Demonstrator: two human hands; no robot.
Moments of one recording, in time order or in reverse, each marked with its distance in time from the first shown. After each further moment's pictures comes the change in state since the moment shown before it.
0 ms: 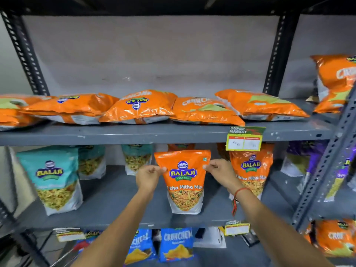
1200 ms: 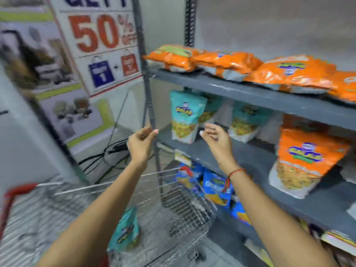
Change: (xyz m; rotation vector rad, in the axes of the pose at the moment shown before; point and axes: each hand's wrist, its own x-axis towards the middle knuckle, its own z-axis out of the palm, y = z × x) left_hand -0.139 -0.022 -0.343 -0.068 0.690 0.104; right_hand -0.117 -0.220 0.248 0.628 -0.387 -0.229
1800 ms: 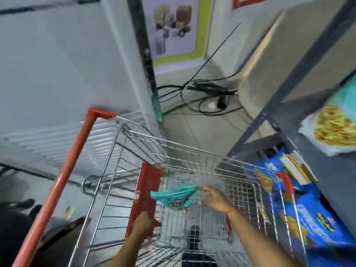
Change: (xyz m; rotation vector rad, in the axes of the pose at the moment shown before) left_hand -0.135 -0.281 -0.220 0.680 -0.003 -1.214; right_hand -0.088 0.277 0.255 -0.584 -1.349 0.577
